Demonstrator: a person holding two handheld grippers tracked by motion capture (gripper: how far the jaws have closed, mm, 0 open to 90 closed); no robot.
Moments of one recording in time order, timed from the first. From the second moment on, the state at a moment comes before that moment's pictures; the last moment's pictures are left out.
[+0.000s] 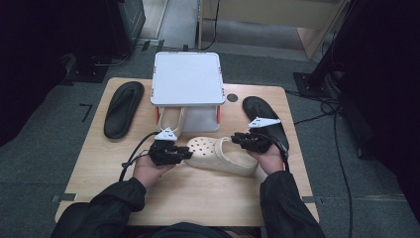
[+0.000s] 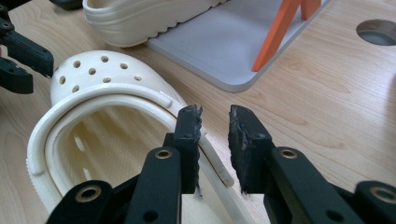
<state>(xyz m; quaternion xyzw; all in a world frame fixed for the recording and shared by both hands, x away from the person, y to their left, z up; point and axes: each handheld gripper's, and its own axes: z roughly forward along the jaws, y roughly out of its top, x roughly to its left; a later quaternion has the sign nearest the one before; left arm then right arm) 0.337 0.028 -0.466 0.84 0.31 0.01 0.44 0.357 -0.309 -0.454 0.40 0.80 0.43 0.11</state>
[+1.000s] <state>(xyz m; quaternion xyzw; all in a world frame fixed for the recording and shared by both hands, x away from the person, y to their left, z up) 0.350 0.023 -0.477 0.84 0.33 0.03 0.44 0.334 -0.295 -0.466 0.40 0.81 0.42 0.09</state>
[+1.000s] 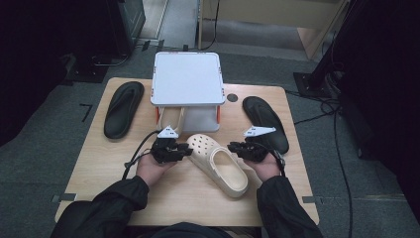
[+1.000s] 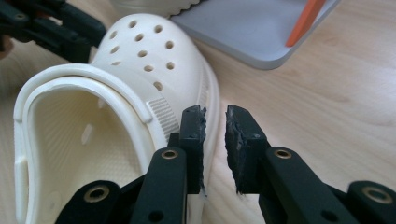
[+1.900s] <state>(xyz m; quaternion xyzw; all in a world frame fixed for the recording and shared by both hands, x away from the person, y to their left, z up) 0.378 0.021 -0.477 0.83 0.34 0.00 0.44 0.308 -0.273 -0.466 0.37 0.82 0.44 0.06</state>
